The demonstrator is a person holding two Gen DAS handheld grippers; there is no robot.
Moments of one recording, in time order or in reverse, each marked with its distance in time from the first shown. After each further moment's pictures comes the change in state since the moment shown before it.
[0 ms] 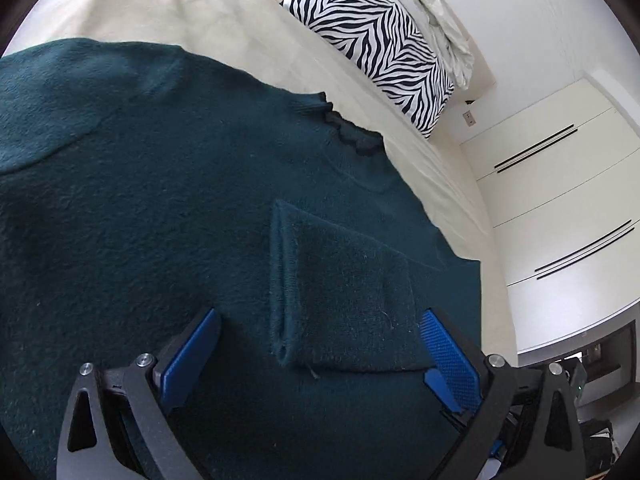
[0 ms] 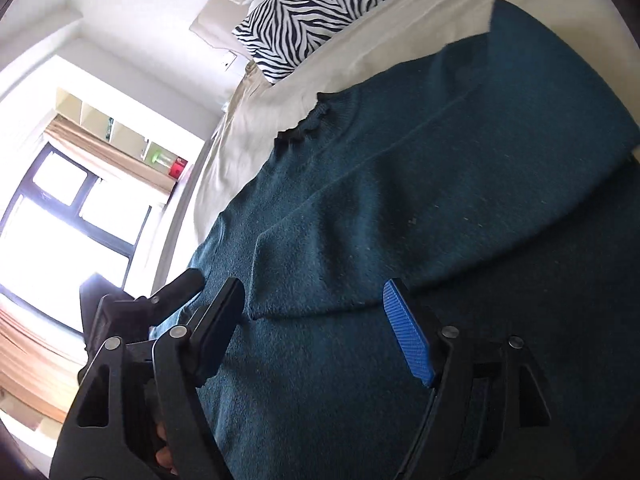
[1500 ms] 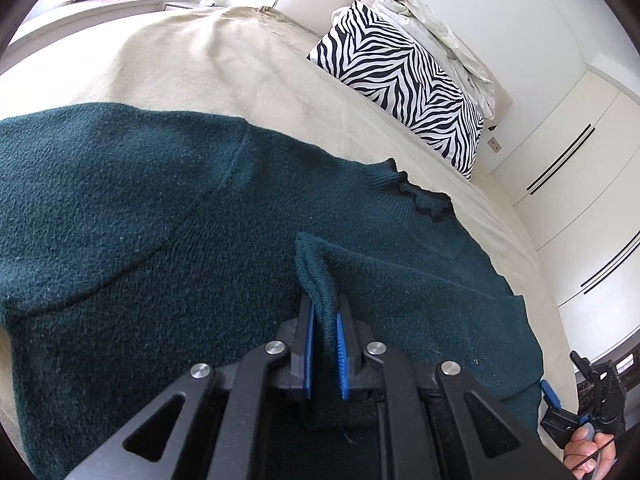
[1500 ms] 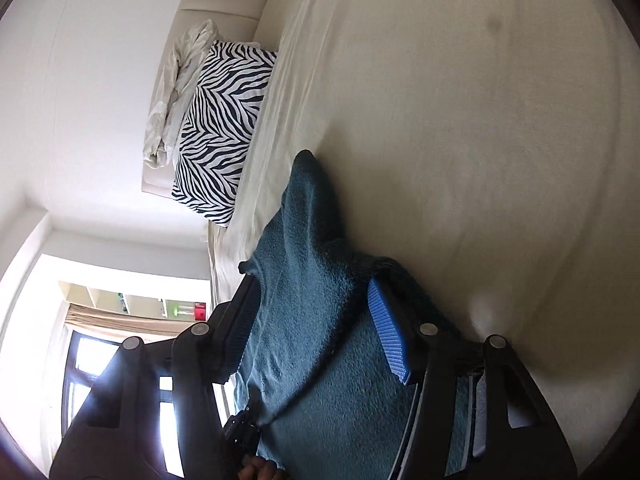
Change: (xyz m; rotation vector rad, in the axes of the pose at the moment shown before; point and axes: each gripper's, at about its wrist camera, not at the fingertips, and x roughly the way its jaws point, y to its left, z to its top) left arm -0.005 0.056 0.015 0.079 -0.209 0.136; right arm -0.095 -0.133 0.061 0.526 -0.290 0.048
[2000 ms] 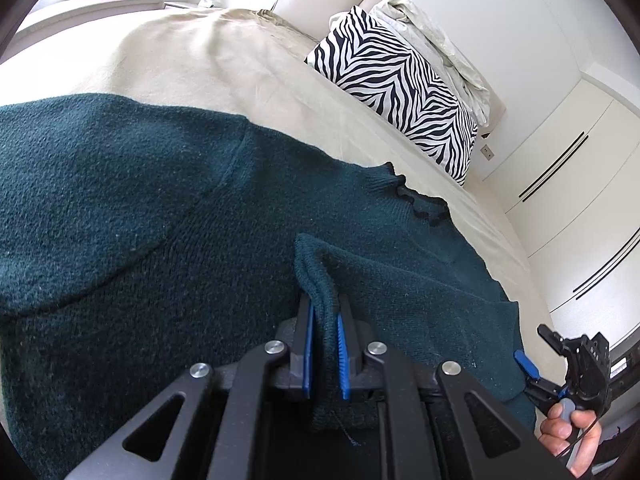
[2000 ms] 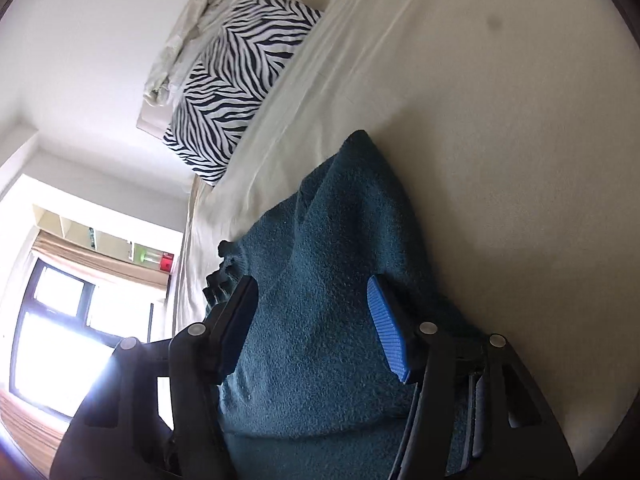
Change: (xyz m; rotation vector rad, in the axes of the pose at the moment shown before) left arm 0.002 0.007 -0.001 -0.030 -0.014 -0.051; right arm 0.069 0.043 0.012 -0.279 0.088 -0.055
